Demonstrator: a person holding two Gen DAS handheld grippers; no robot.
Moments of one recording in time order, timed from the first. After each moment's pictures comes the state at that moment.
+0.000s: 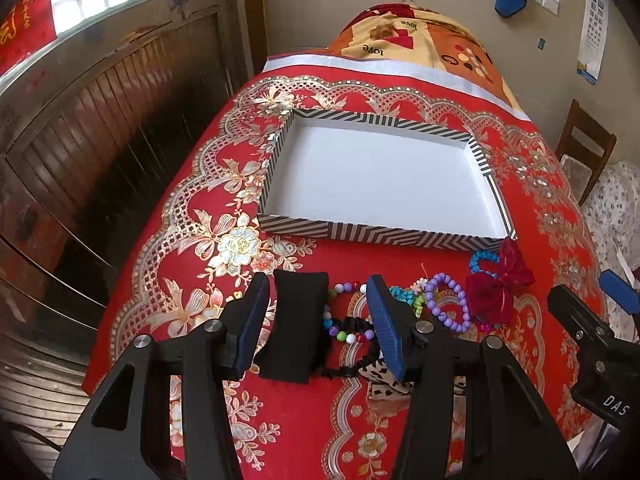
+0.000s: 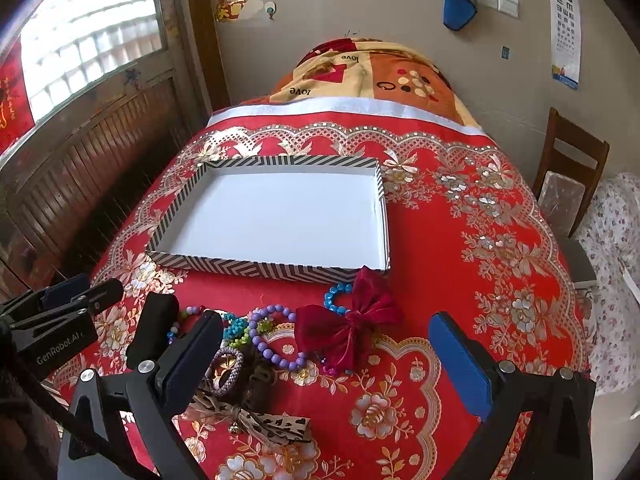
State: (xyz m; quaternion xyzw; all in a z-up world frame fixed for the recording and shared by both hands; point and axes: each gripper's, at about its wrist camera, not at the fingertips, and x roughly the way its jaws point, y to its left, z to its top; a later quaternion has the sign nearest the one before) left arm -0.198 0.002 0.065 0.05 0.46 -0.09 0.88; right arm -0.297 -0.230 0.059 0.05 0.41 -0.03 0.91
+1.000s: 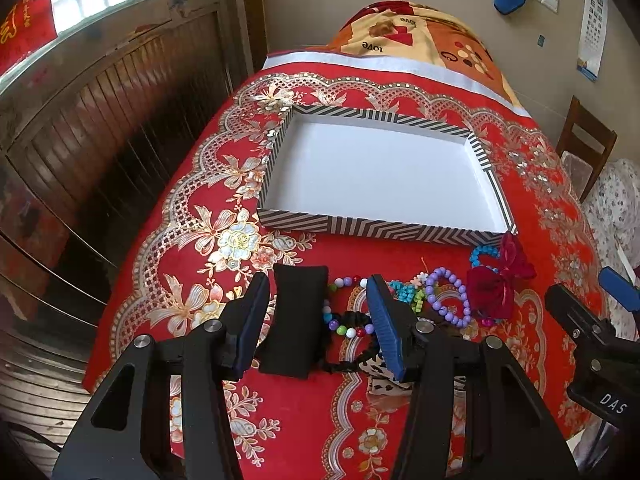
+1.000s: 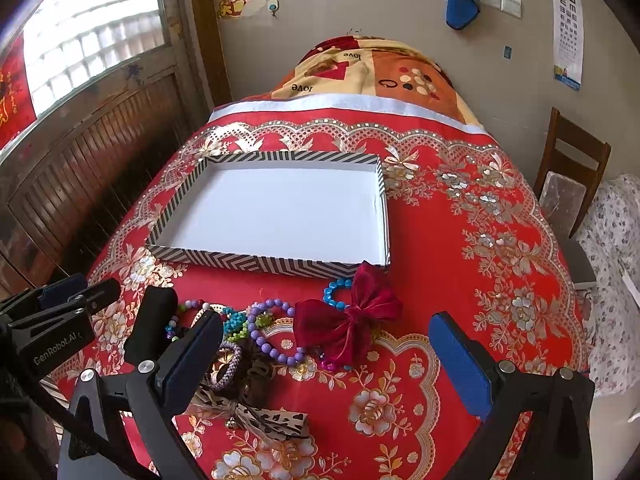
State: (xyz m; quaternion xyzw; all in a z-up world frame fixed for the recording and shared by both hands) left arm -0.202 0.000 0.063 0.05 0.46 -0.09 0.88; right arm -0.299 -0.229 0.056 0.05 0.42 -0.03 0.91
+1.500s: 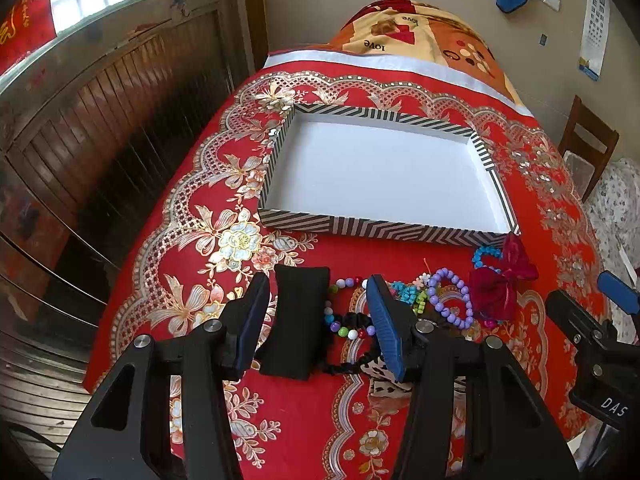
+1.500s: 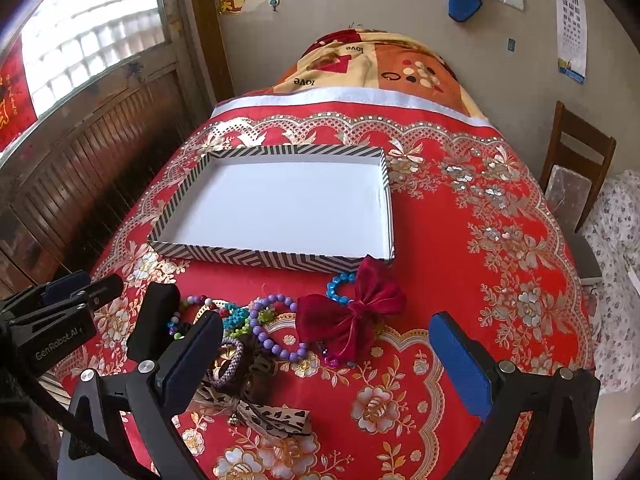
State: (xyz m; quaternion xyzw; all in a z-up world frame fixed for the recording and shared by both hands) left arm -0.201 -0.001 0.062 0.05 0.46 -0.09 0.88; right arm -0.297 -0.232 0.051 0.05 0.42 -0.02 0.90
